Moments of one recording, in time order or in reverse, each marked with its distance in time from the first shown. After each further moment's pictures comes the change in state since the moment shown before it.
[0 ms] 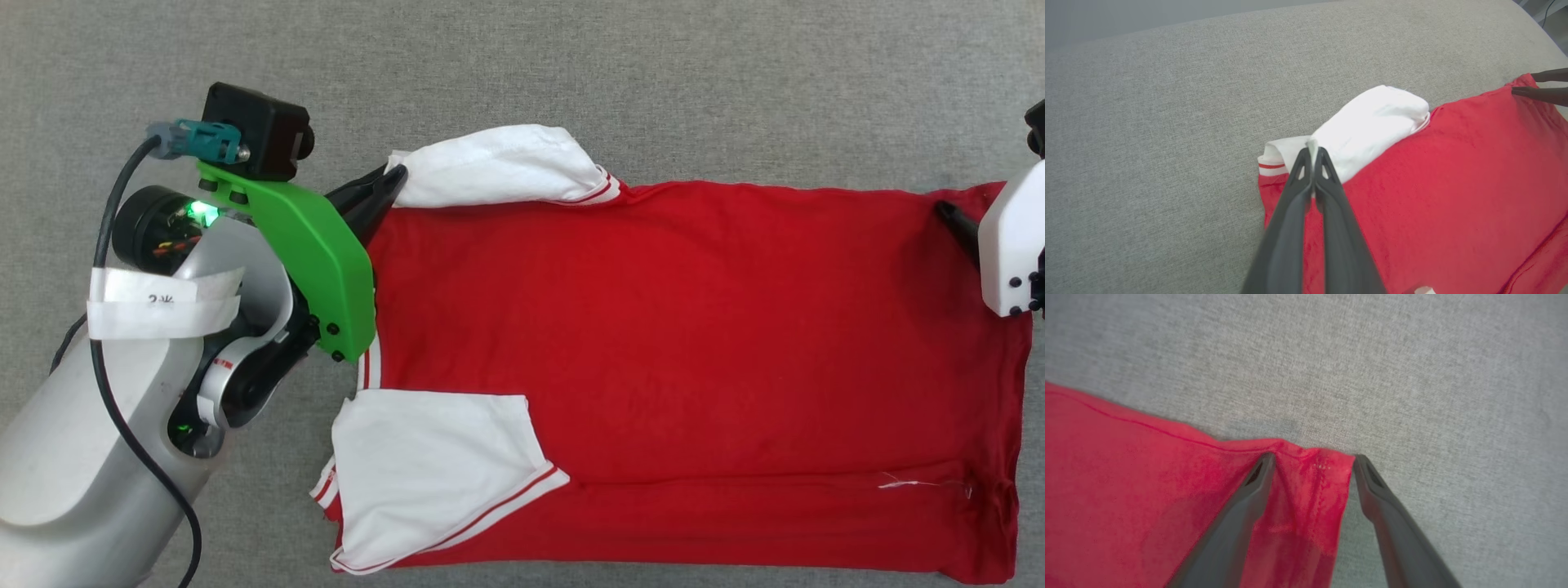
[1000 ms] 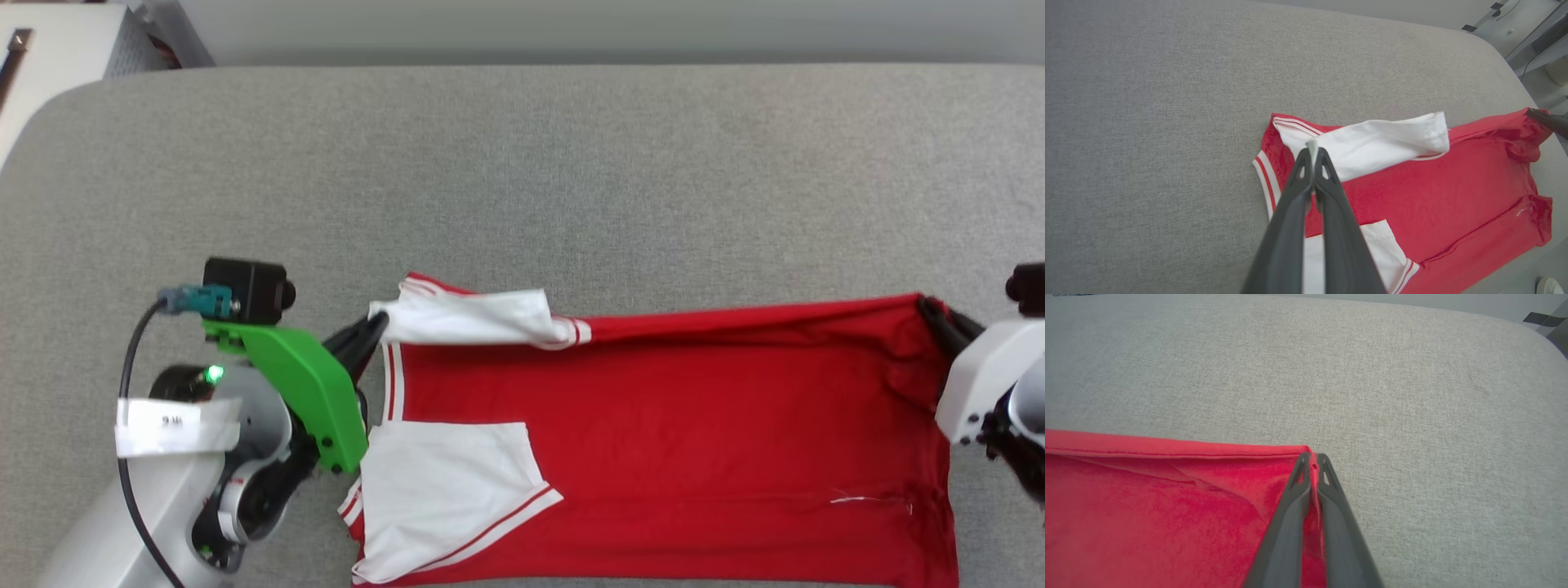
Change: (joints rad) left arm 0.290 -0.031 0.038 0.105 -0.098 0.020 -0.168; right arm 0.264 0.053 -0.043 0.076 0.118 0.001 -0.505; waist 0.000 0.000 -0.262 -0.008
